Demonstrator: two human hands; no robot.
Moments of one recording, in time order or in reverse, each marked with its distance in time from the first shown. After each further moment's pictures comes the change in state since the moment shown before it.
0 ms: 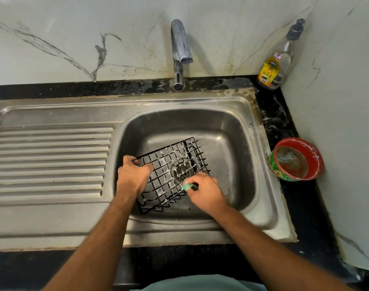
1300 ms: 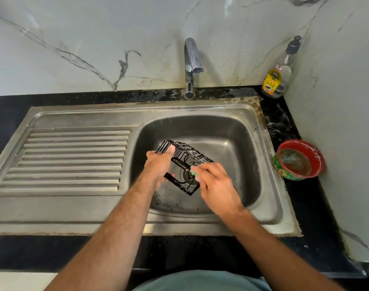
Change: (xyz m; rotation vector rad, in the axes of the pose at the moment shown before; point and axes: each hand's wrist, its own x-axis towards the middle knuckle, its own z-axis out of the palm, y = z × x) left_hand -0.031 0.049 -0.001 -0.472 -0.175 -0.174; right_hand -0.036 -0.032 -0.019 -0.187 0.499 -0.589
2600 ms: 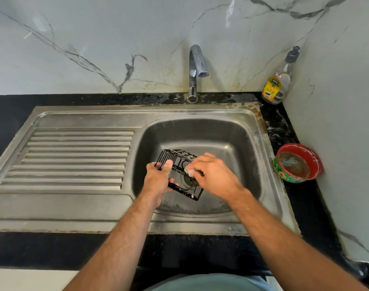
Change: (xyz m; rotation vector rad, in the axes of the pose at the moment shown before) left_hand -0.025 -0.034 -0.013 -0.198 -0.039 0.073; right_hand 0.047 -0.001 -0.011 0.007 -0.313 -0.179
